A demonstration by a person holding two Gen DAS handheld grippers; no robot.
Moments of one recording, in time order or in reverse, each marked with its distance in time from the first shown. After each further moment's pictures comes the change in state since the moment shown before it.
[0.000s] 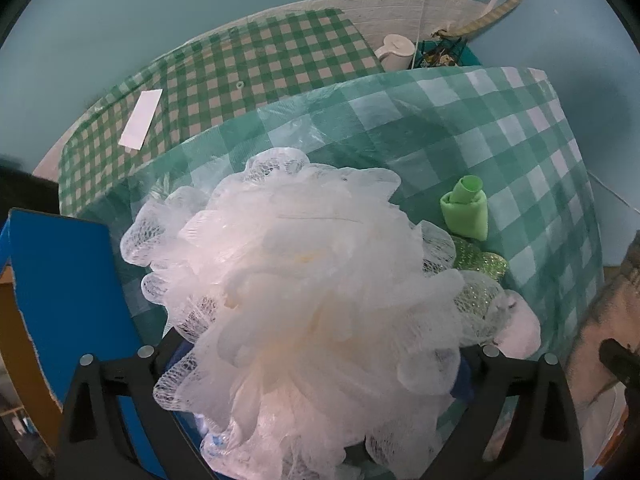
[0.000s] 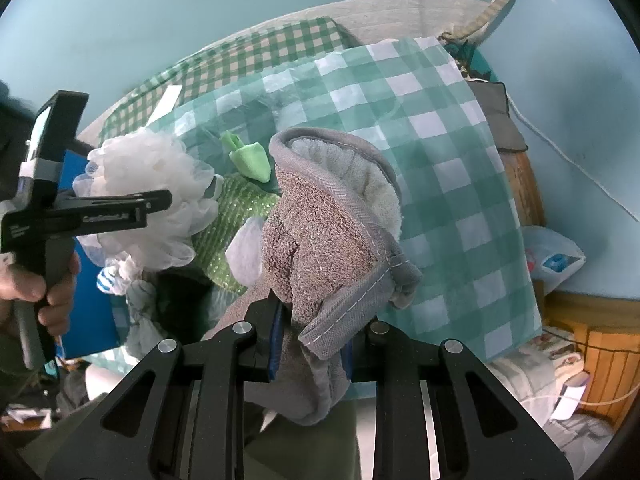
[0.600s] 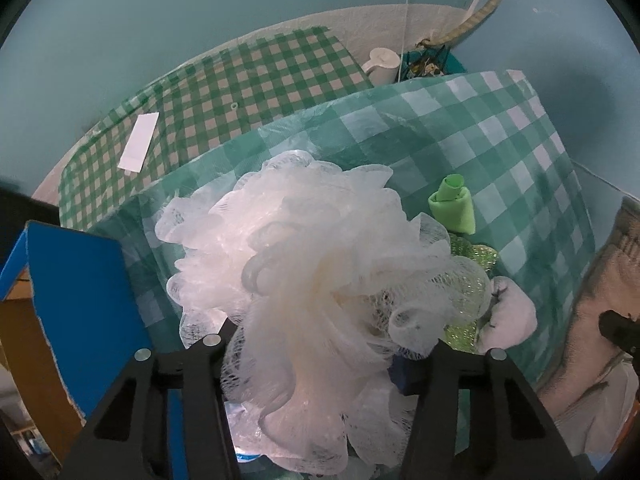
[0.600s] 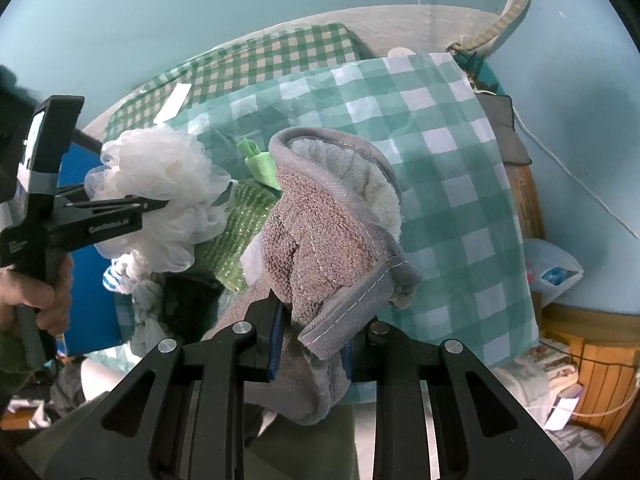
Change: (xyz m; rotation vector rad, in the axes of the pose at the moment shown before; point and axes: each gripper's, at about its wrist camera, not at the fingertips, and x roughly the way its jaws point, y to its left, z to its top) left arm -0.021 0.000 -0.009 0.062 -0.074 -0.010; right arm -0.005 0.012 0.006 -0.048 -0.009 0.004
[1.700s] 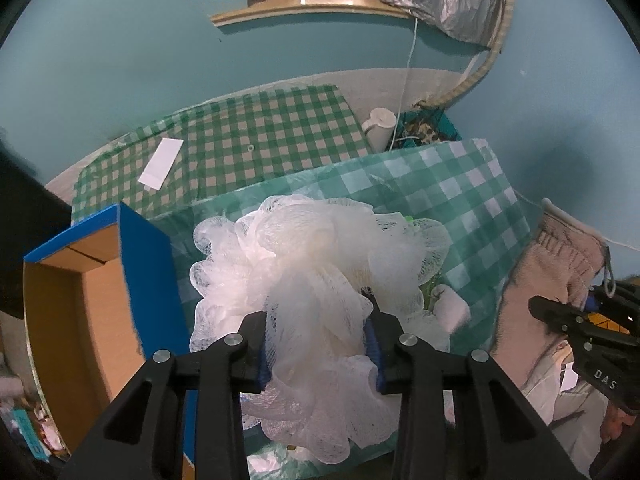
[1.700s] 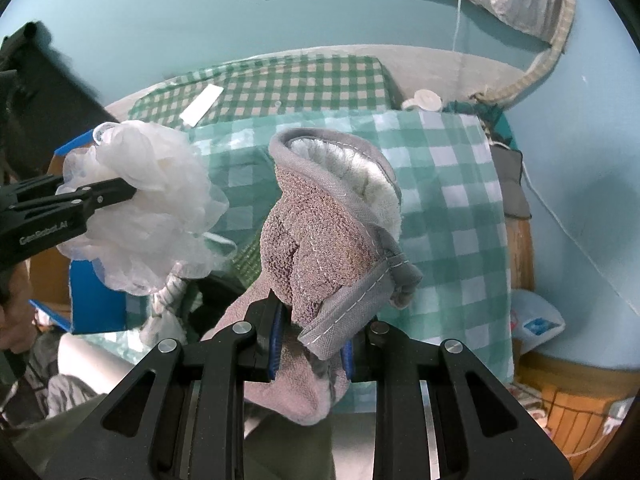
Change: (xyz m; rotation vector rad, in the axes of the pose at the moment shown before) left arm -0.101 0.022 -0.036 -0.106 -0.188 -0.053; right arm -0.033 0.039 0.008 -0.176 -0.073 -0.017
